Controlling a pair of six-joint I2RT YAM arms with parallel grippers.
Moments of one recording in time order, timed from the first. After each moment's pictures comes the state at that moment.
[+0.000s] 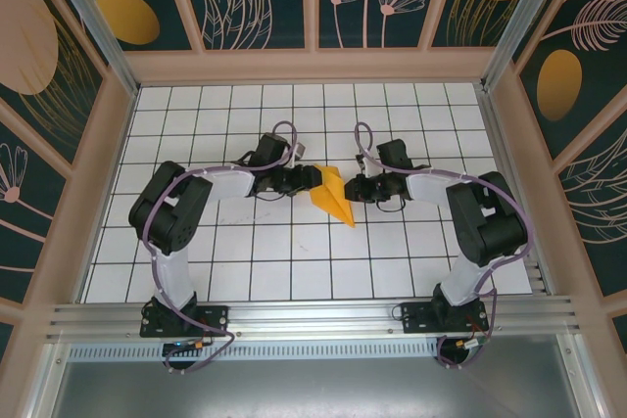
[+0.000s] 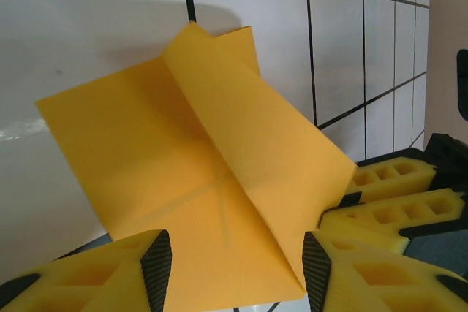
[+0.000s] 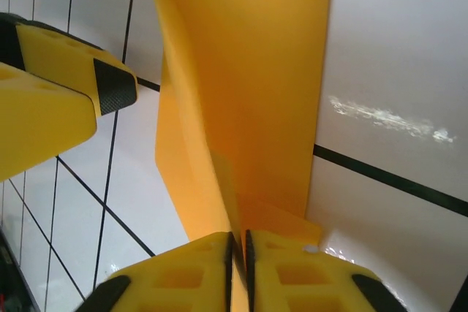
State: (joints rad) left arm -0.54 1.92 1.05 0.05 0.58 -0.76; right arm 0.38 1.71 0.84 -0.13 -0.62 0.34
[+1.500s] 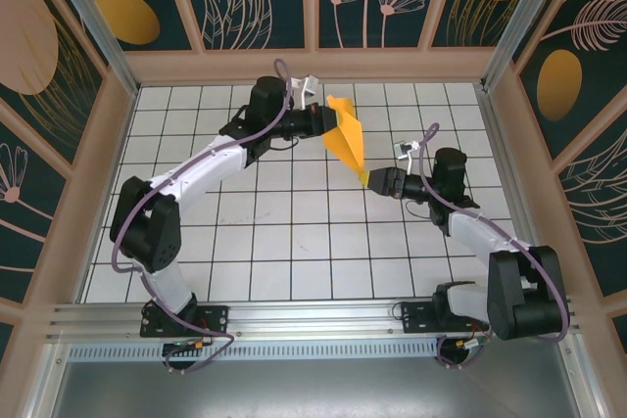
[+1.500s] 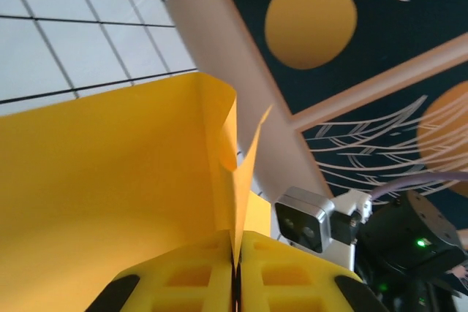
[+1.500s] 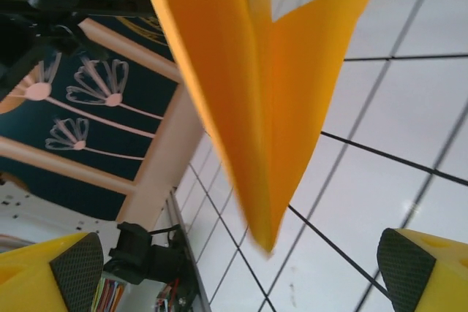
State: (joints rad) left arm -0.57 1.75 1.41 0.02 0.65 -0.77; right arm 0.14 1.24 0.50 0.41 -1.11 0.67
